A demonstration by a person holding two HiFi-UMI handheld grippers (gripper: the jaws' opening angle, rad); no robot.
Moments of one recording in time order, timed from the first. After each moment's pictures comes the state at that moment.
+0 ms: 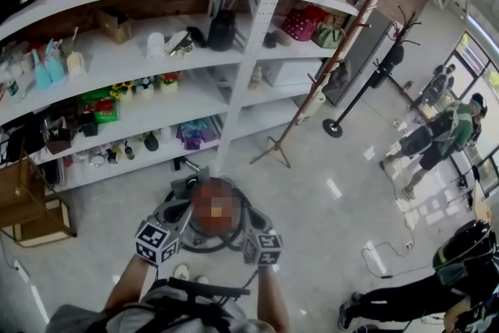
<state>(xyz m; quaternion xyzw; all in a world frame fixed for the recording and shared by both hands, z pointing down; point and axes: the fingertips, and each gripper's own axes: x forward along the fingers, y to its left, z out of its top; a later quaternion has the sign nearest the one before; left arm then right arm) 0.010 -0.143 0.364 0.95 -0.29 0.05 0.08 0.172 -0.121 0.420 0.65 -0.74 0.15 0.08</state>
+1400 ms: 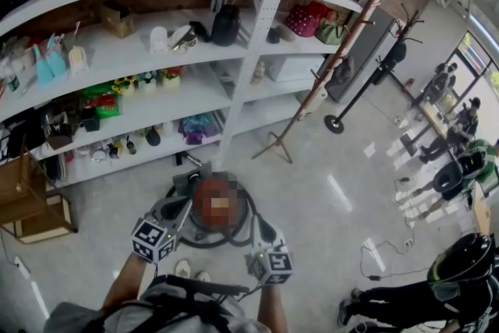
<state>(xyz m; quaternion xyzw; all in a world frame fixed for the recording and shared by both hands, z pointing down) -0.006 -0.141 0.362 0.95 -0.30 0.05 0.08 0.159 -0.065 0.357 0.67 -0.73 0.12 0.03</state>
